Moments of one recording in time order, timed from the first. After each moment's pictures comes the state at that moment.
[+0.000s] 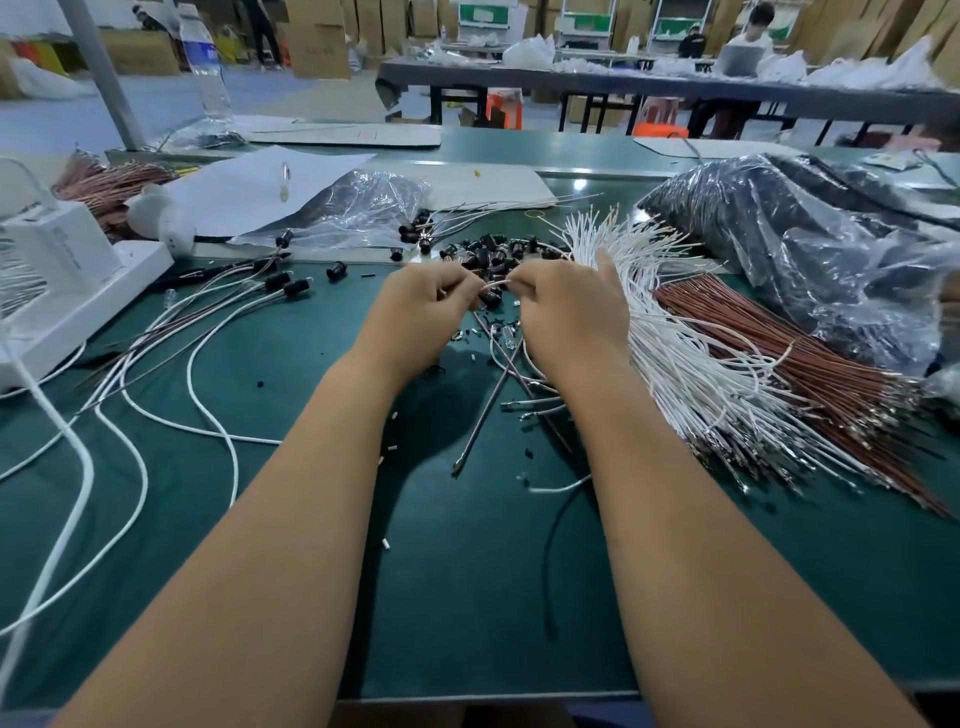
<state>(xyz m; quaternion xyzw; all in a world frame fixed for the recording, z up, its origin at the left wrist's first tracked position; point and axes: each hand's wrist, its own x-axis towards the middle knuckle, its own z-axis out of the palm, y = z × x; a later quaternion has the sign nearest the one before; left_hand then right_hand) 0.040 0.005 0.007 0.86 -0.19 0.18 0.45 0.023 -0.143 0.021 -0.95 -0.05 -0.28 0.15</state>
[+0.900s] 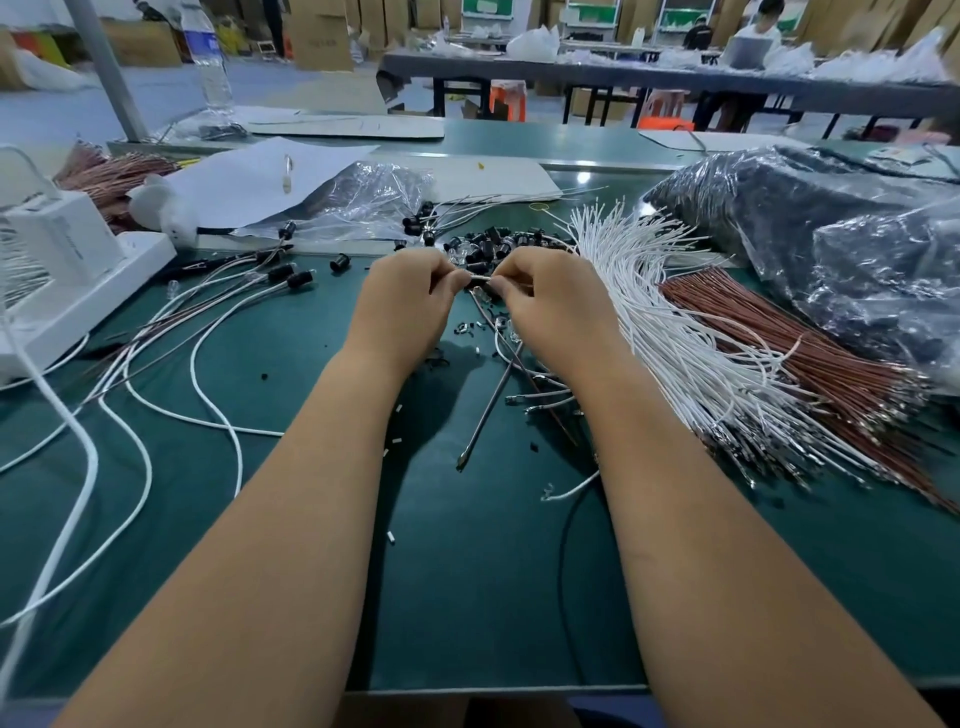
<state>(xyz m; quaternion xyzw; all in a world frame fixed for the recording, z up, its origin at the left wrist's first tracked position) 0.044 0.010 0.005 0.89 -0.13 0.28 0.34 0.022 -0.140 0.020 -0.92 -0.12 -0.24 0.29</state>
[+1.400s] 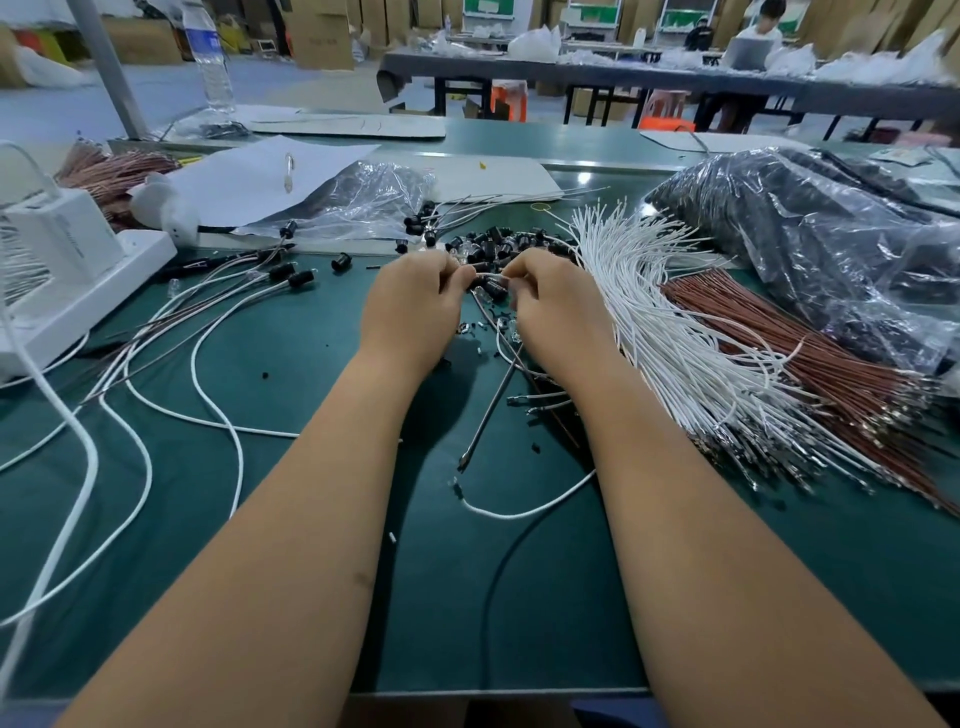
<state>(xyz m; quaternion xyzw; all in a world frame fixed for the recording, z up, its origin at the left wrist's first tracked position) 0.043 0.002 0.003 0.89 -0.11 0.29 0.33 0.028 -0.139 0.009 -0.91 -0.08 -0.23 0.33</state>
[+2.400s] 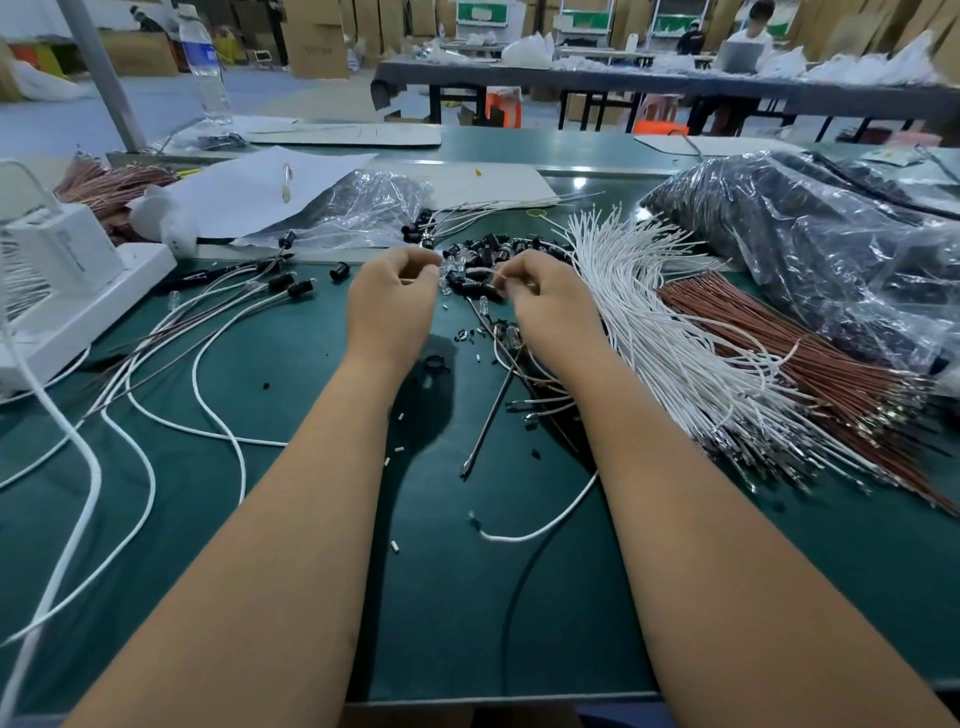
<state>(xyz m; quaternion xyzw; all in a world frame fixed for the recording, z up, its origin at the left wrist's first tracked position) 0.044 0.011 0.004 0.81 -0.03 0.22 0.54 0.039 -0.138 0.006 -0.86 -0.07 -0.18 0.47</state>
